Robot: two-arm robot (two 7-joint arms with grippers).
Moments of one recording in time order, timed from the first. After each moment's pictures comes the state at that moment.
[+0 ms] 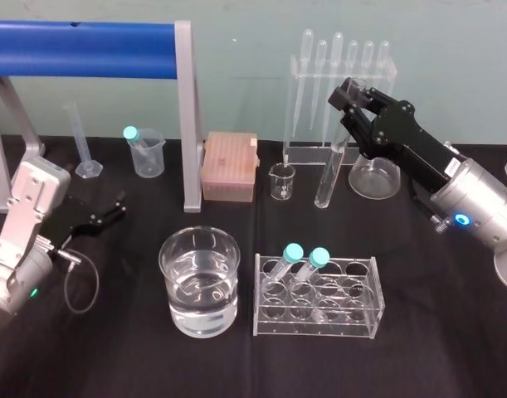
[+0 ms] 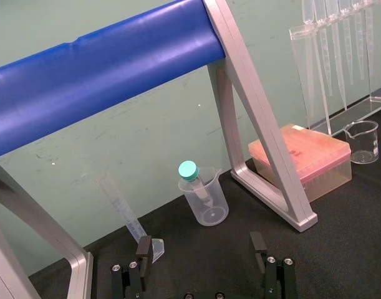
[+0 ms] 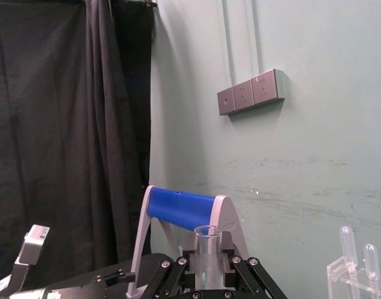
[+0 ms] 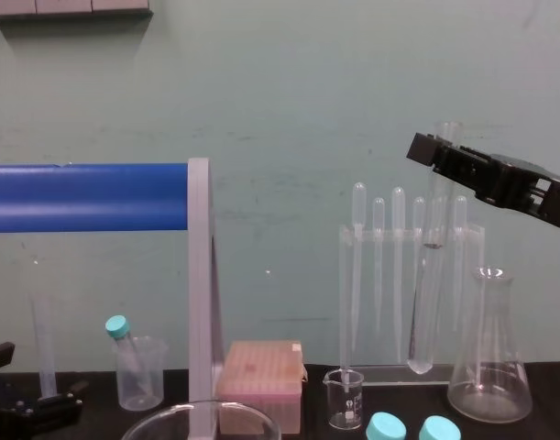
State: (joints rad) left arm -0.20 0.60 0.45 -1.41 -0.25 -0.12 0.03; right arm 0.39 0.42 -0.35 -1.35 0.77 -0.22 0.75
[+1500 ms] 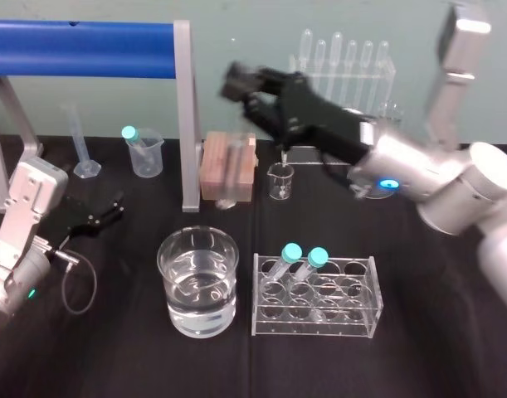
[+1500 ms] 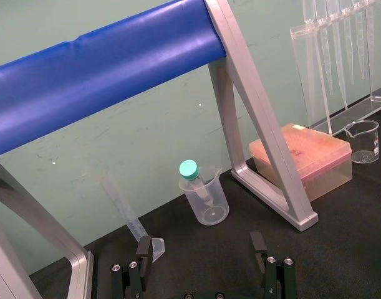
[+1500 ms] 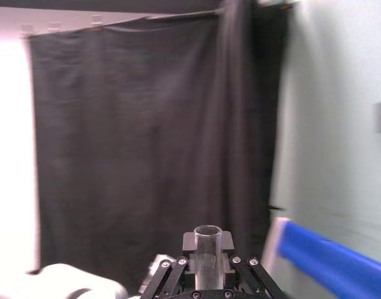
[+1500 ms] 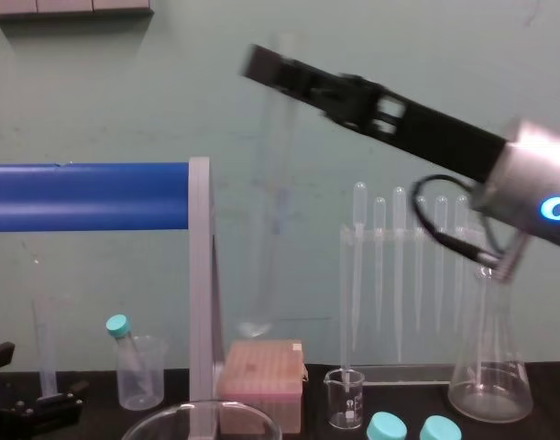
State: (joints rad) left arm -0.20 0.60 0.45 -1.41 -0.25 -0.12 0.03; right arm 0.63 0.30 -0.53 -1.22 0.85 -0.15 1.08
